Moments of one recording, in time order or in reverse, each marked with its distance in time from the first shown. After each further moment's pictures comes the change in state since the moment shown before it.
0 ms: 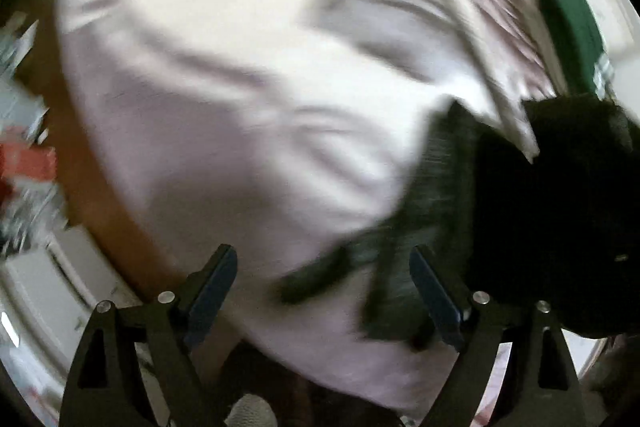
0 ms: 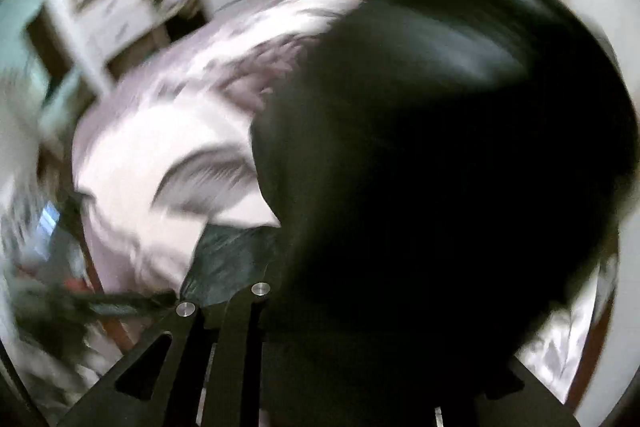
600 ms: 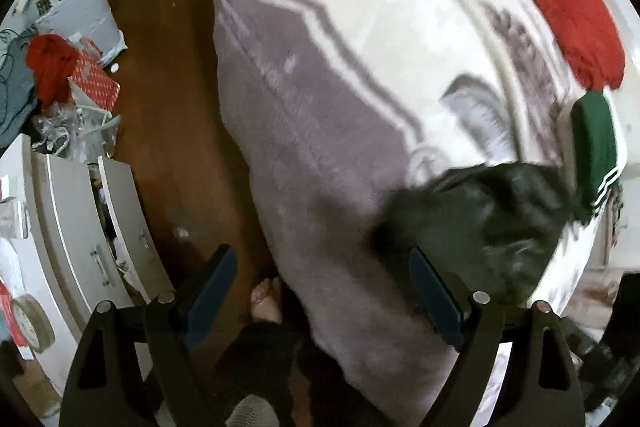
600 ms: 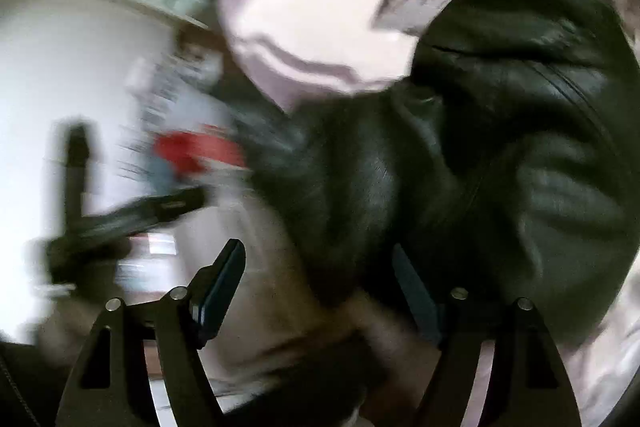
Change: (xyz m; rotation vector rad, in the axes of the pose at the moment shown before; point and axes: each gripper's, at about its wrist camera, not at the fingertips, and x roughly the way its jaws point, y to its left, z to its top) left arm -0.100 0.083 -0.063 -0.289 -0.174 0.008; right arm -0.005 0.034 -0.034 0.150 0.459 0.752
